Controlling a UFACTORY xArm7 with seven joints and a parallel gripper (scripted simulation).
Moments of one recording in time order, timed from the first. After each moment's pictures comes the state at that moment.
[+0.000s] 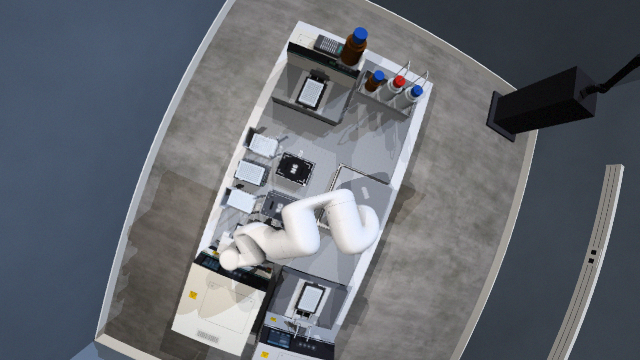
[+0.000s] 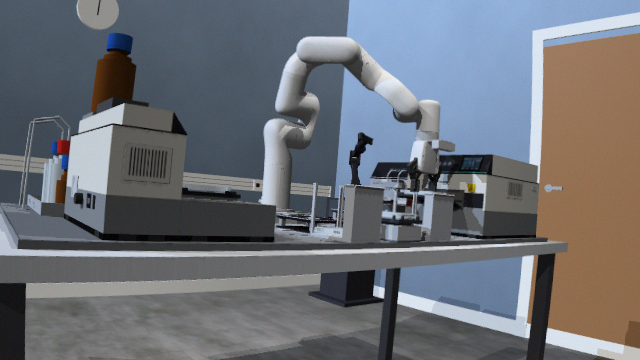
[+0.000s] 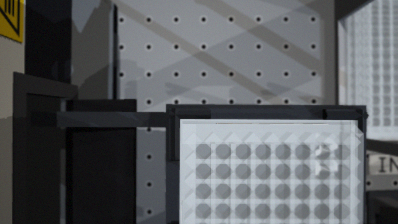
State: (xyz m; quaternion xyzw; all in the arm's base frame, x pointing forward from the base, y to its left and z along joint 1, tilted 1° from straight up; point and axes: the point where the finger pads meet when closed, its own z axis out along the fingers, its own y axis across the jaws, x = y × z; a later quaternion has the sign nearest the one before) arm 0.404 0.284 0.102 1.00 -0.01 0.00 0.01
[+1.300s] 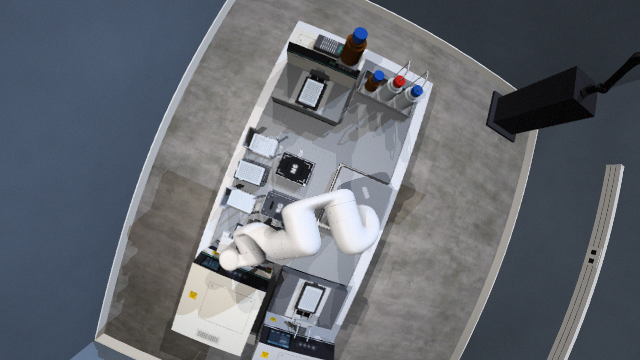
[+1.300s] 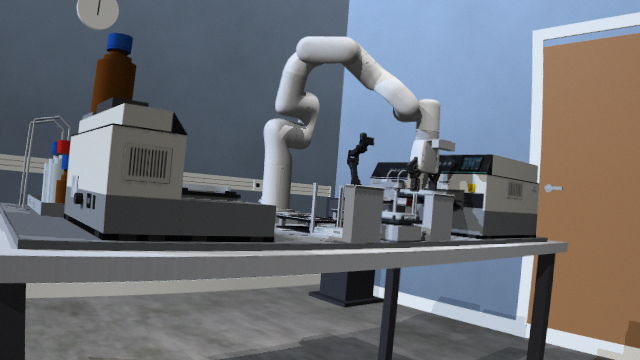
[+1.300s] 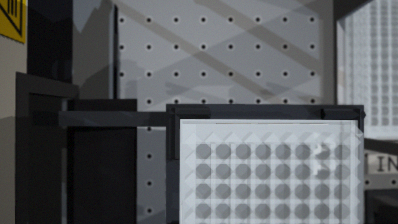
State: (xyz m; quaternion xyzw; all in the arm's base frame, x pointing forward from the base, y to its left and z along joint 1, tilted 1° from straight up) arm 0.404 0.284 0.104 1.00 -0.01 0.00 0.01
